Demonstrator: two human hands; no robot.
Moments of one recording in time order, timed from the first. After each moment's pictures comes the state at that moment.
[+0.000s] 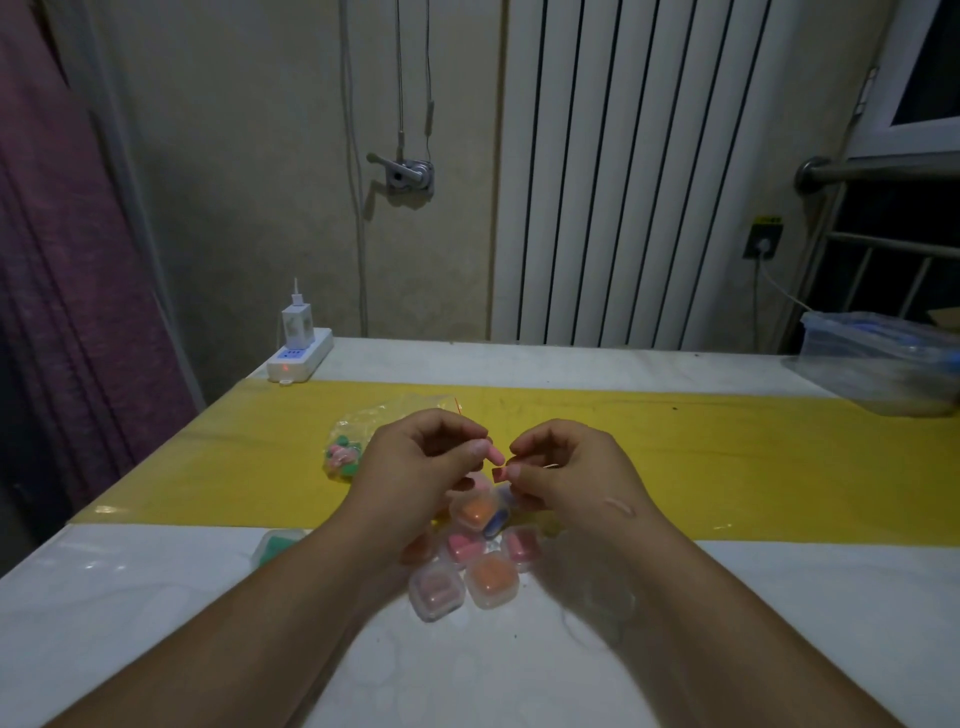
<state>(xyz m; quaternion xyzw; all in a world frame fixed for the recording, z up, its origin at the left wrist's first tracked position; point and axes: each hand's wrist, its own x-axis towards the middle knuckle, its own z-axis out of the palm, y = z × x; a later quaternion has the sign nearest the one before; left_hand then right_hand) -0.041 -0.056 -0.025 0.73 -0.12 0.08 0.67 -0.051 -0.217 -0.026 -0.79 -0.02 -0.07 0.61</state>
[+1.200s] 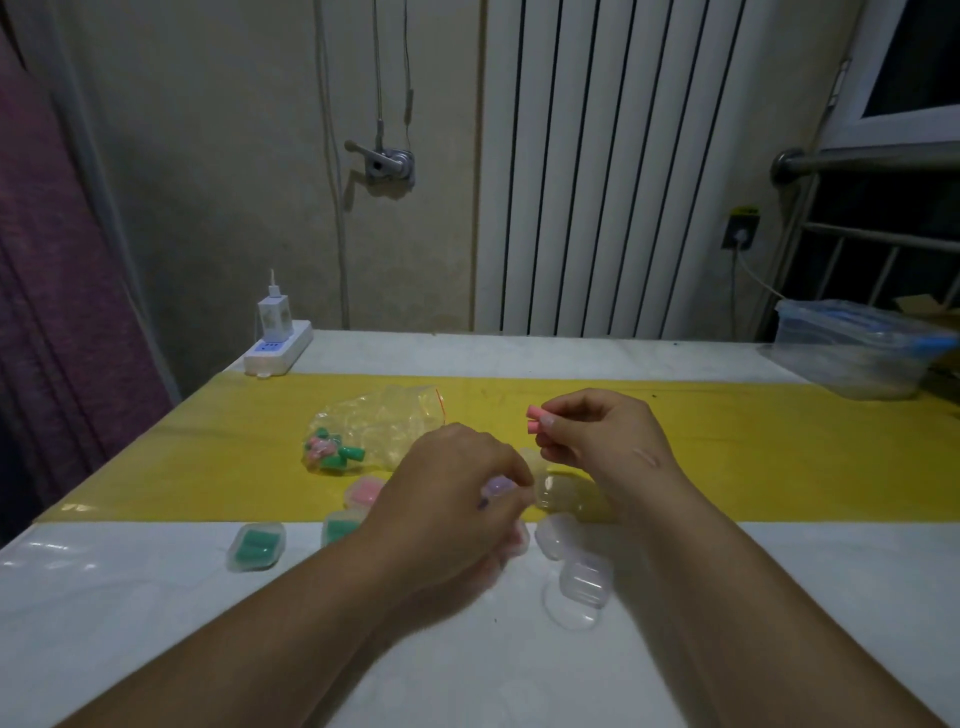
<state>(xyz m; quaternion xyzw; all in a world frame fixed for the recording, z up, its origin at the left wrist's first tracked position) -0.054 -0.079 -0.034 0.88 -0.34 0.21 0.27 -0.040 -0.250 -0.016 -0.69 0.02 -0.12 0.71</state>
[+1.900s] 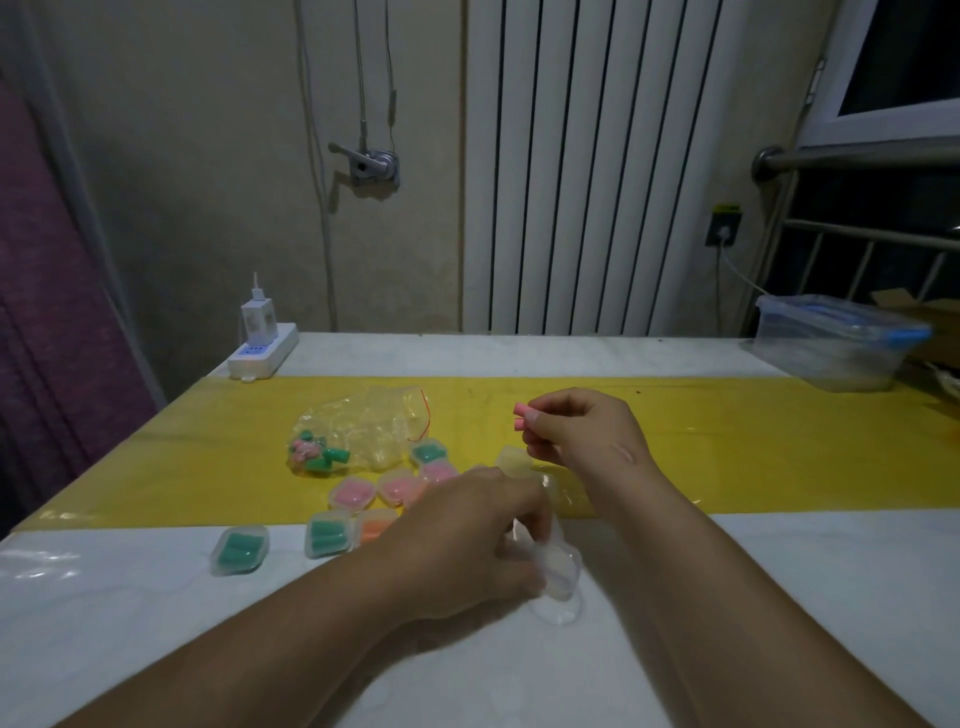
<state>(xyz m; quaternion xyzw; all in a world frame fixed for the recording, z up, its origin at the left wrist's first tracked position) -0.070 -0.091 -0.036 0.87 -0.41 0.07 0.25 -0.039 -0.250 -0.016 -0.69 0.04 -0.13 0.71</state>
